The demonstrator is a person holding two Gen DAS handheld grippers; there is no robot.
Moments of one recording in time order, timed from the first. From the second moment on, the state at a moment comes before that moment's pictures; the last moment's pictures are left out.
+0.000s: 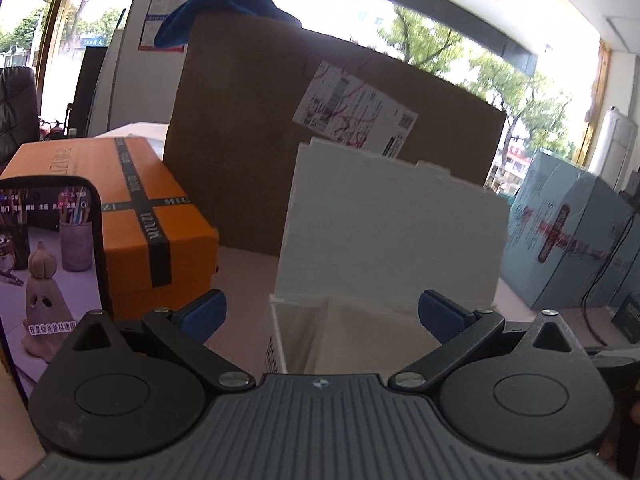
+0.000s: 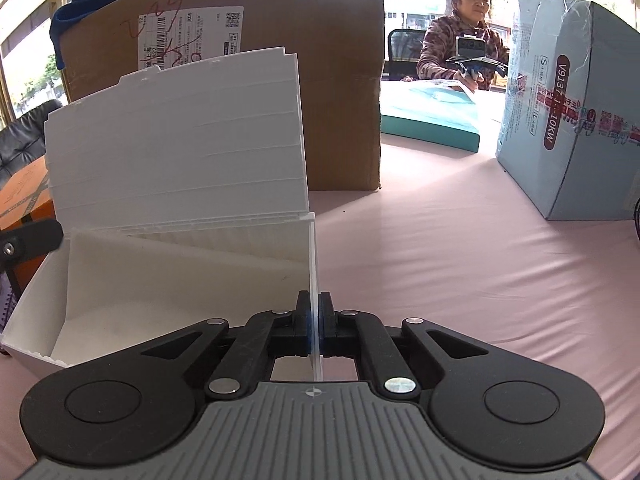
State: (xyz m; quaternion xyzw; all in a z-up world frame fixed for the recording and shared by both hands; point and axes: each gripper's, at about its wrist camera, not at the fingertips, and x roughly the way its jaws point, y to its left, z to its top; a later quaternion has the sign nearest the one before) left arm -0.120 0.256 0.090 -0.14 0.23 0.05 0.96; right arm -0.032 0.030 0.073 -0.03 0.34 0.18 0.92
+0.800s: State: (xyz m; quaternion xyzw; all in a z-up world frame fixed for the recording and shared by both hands) left arm -0.108 0.259 0.073 -0.12 0.31 0.08 0.94; right arm -0.039 0.026 0.065 -0.02 0.34 0.17 0.93
